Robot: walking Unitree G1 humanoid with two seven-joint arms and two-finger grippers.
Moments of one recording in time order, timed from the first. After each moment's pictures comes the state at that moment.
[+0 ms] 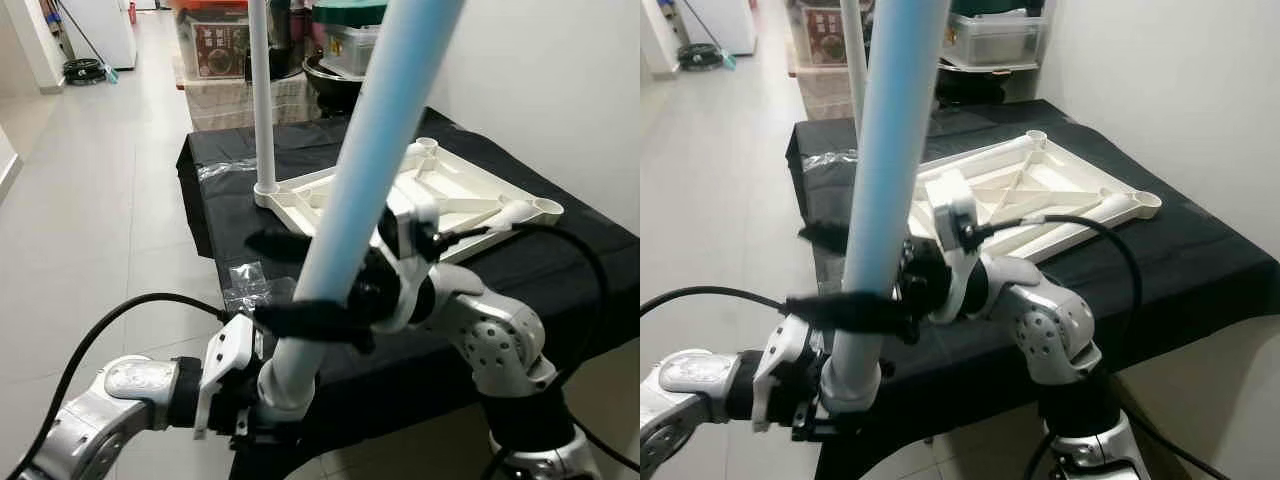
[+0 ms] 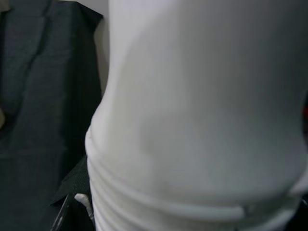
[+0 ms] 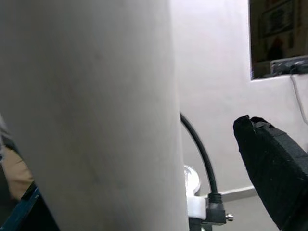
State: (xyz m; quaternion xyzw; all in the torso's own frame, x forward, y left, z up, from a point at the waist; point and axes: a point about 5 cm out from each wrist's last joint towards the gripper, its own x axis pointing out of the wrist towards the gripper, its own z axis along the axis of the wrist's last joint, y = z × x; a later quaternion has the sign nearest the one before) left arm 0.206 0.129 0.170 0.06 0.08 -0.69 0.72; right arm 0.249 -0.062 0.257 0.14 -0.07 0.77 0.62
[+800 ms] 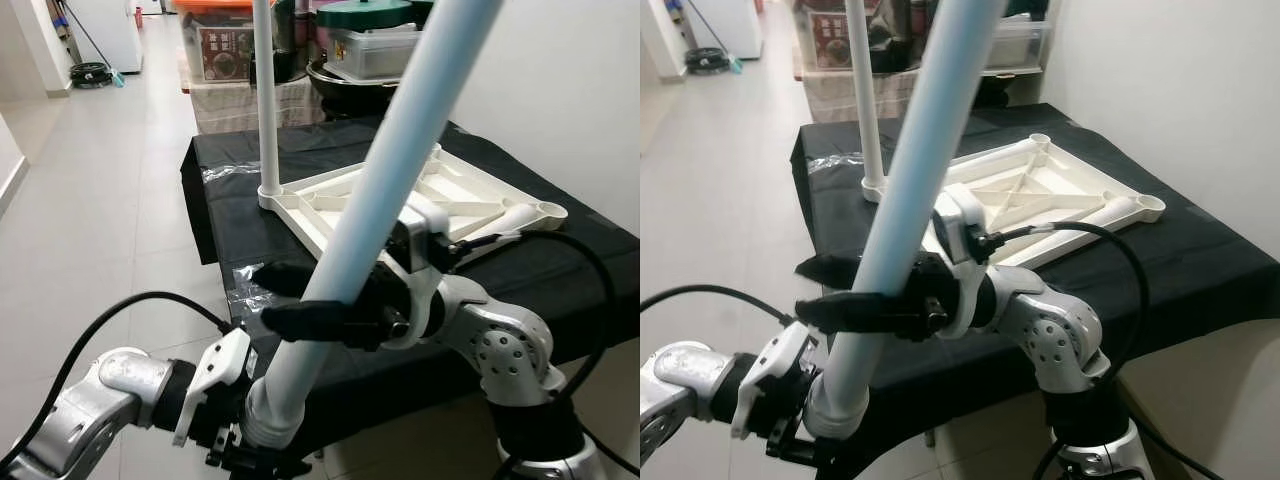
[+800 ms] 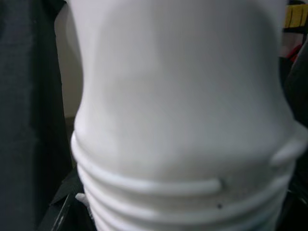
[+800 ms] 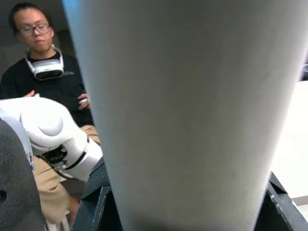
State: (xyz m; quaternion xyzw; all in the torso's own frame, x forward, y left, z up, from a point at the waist) left arm 0.215 0.137 0.167 0.09 0.10 -0.71 0.69; right arm 0.243 -0.069 0.257 0.19 -0.06 0.78 0.60
